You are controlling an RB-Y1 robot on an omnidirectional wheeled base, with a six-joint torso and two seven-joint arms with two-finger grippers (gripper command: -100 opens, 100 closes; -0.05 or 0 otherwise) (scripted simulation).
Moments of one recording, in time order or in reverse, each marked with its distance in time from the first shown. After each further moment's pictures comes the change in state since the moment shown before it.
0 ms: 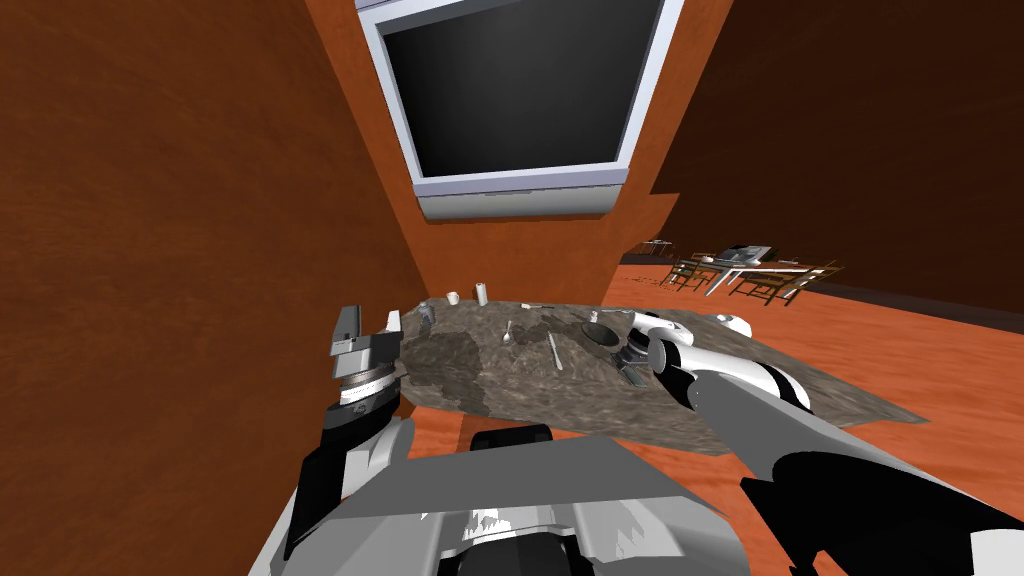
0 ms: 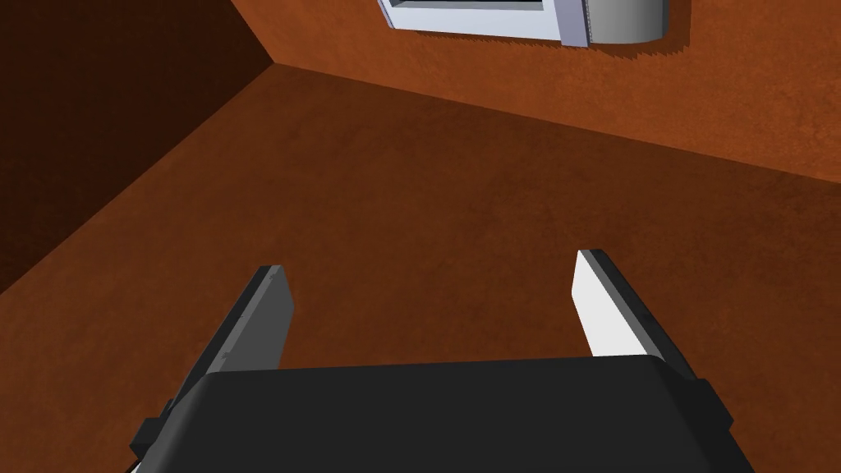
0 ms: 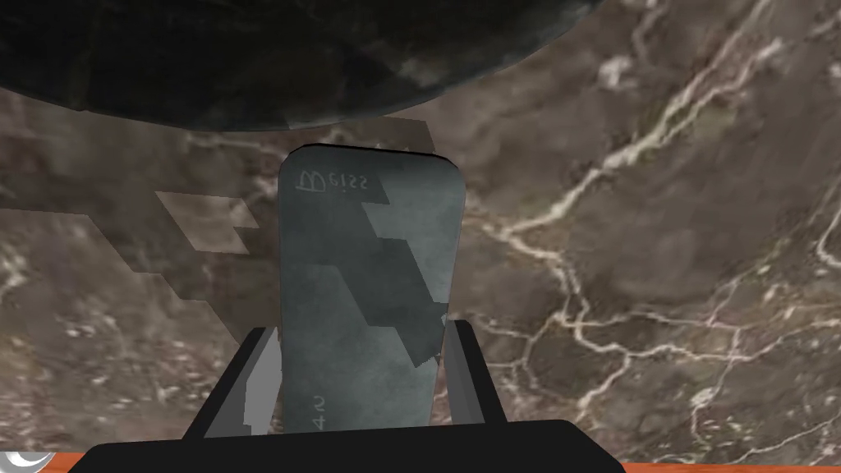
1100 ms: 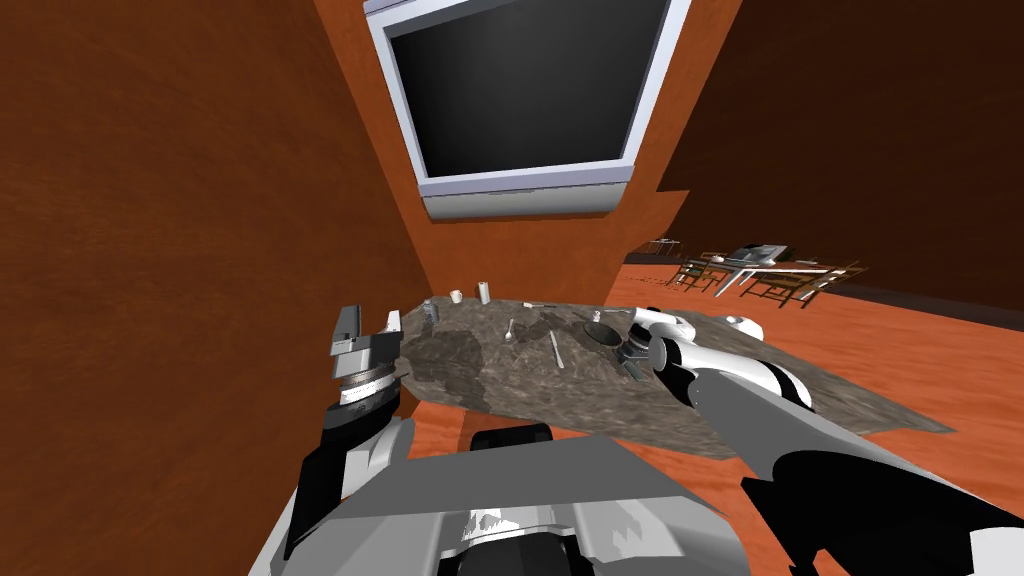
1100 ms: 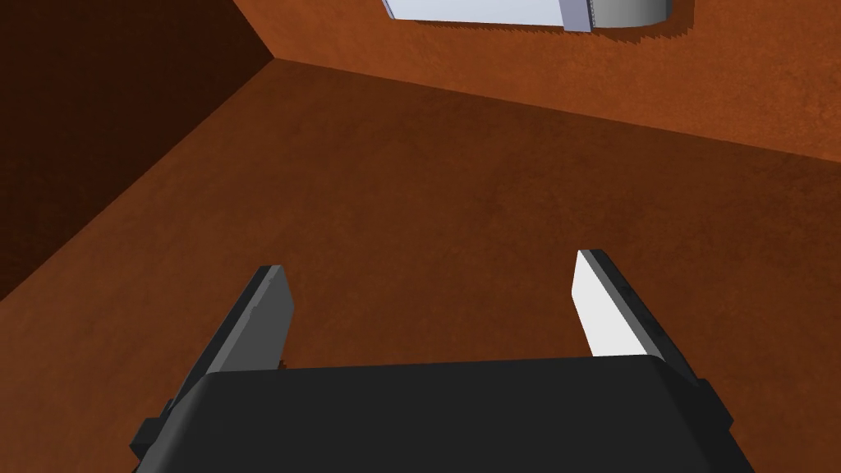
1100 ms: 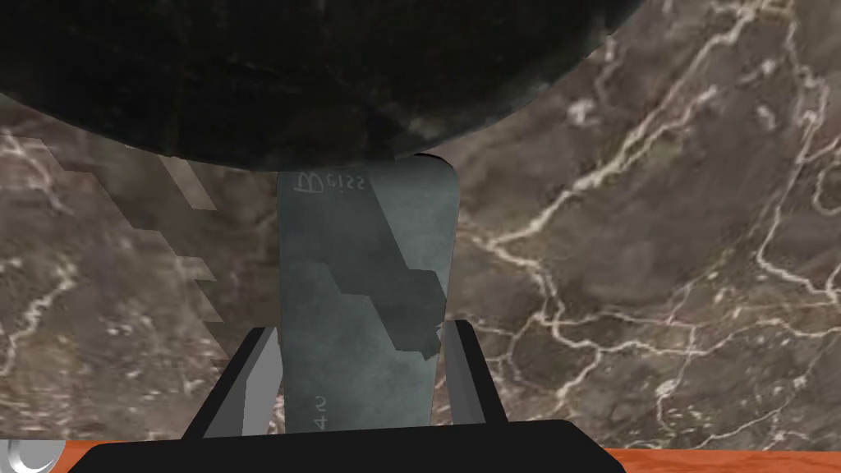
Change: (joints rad) left arm 0.000 0.000 0.000 0.000 0.000 0.000 0.000; right arm -0.015 -0.009 -0.003 -0.056 0.014 0.044 -0.019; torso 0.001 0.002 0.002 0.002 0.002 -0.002
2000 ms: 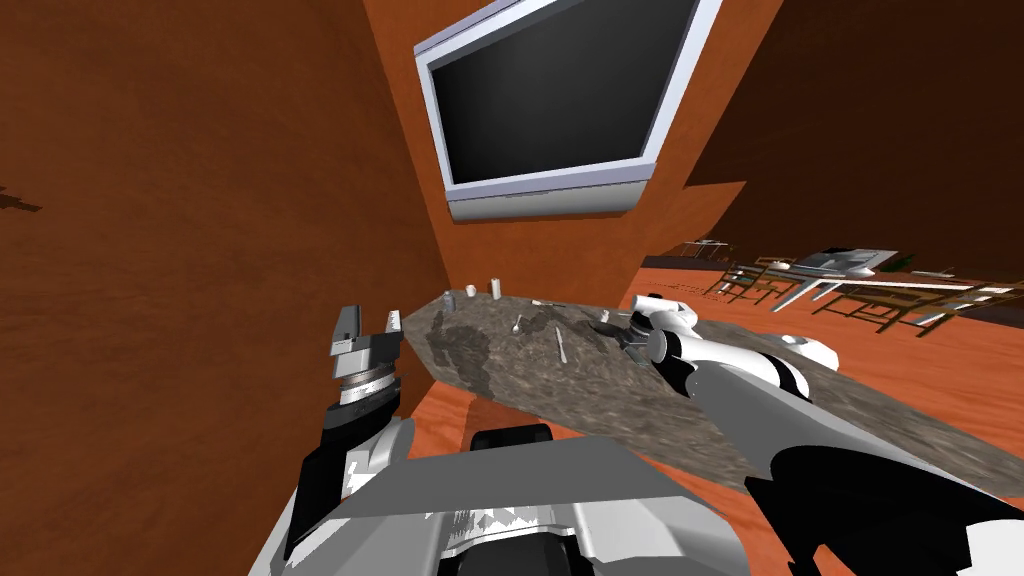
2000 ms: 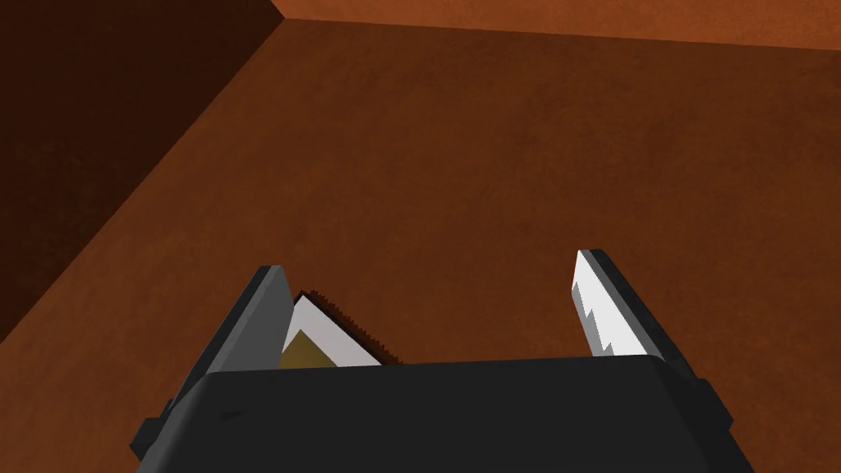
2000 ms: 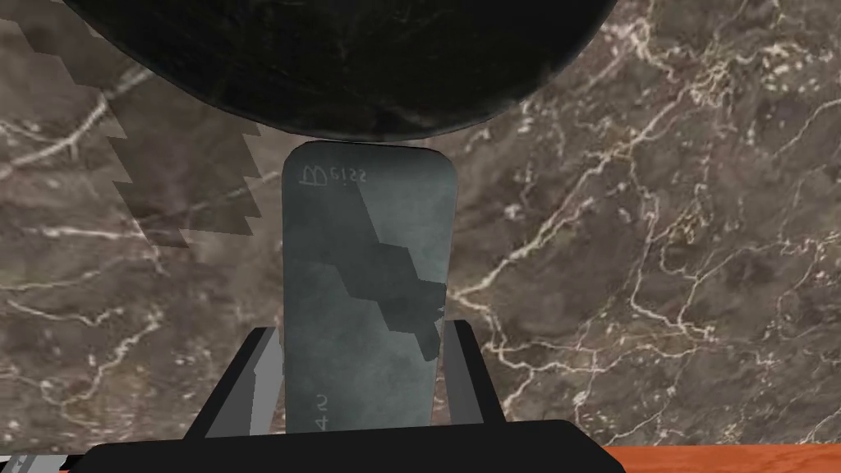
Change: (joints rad) left arm 0.000 0.000 0.000 0.000 0.000 0.000 0.000; right arm -0.065 -0.017 -0.006 -0.085 0.070 0.017 -0.083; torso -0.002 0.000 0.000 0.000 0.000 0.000
